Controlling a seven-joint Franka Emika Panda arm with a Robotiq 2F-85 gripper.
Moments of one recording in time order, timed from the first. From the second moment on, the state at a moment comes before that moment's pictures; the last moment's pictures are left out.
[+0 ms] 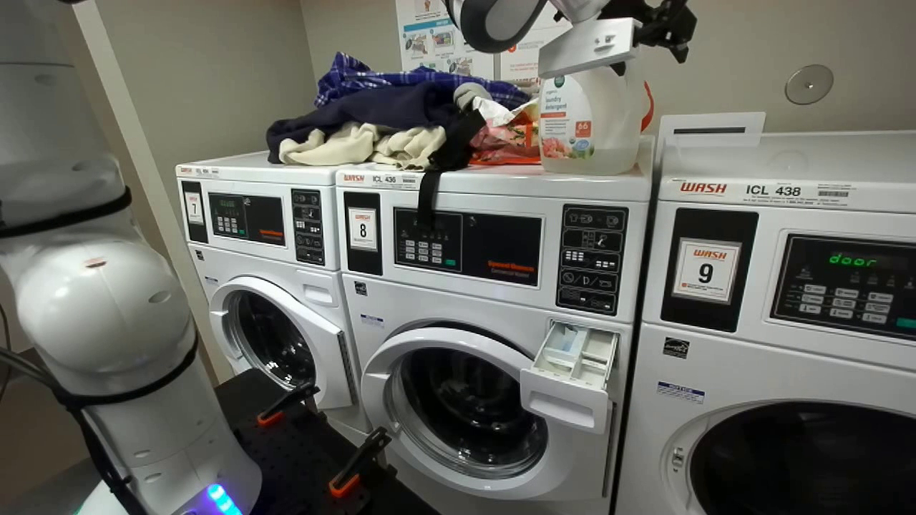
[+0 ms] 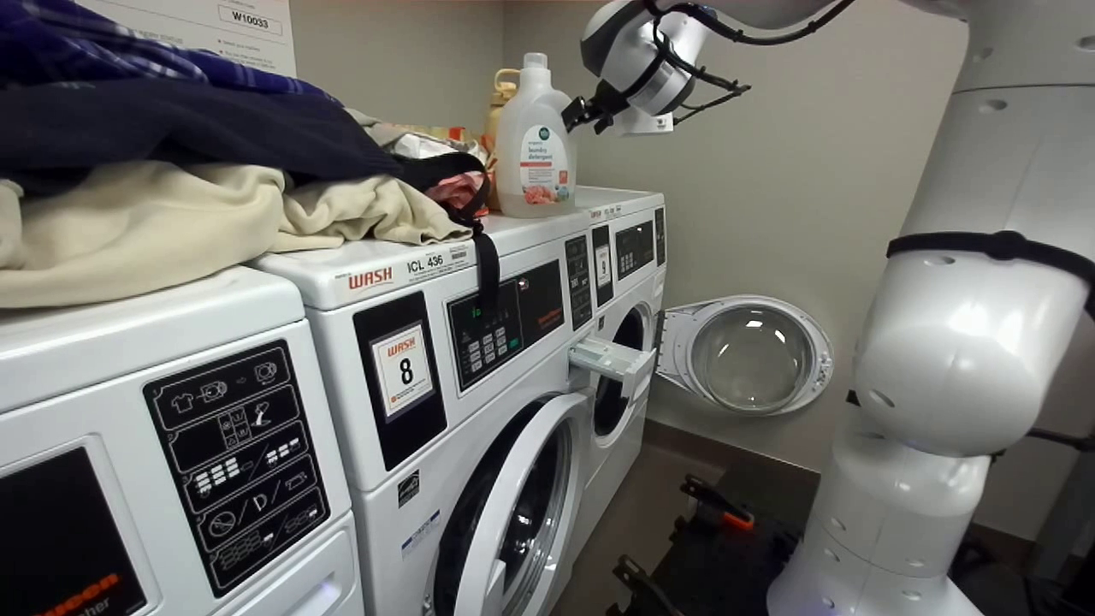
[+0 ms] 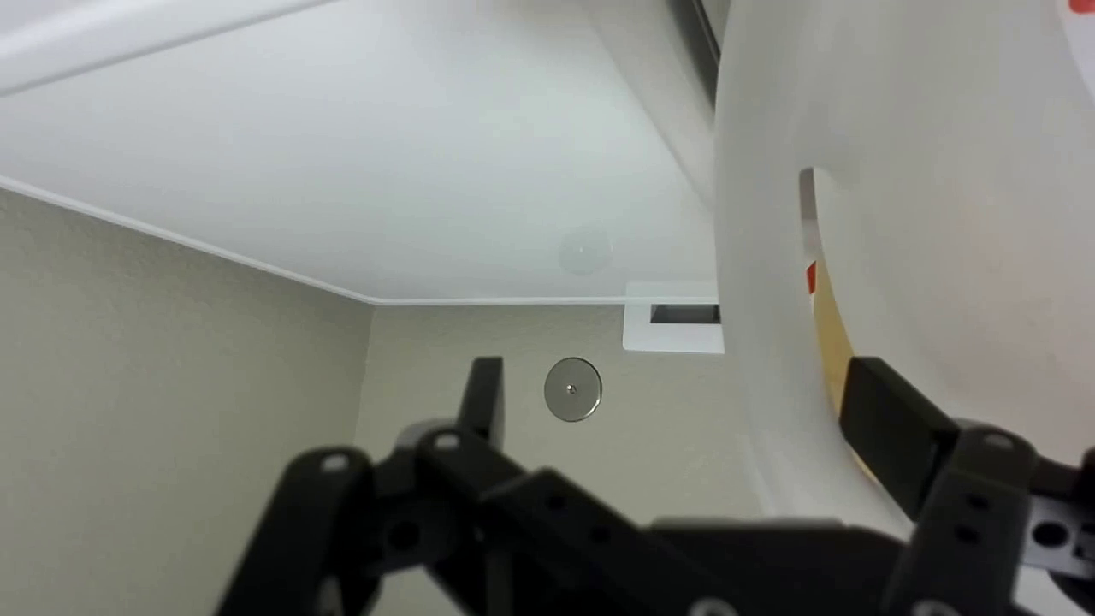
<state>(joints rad) -0.06 -0.04 -0.42 -1.97 0.54 2.96 -0.75</state>
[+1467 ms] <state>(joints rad) -0.14 -0.16 -0.39 -1.88 0.27 2.54 -0.58</state>
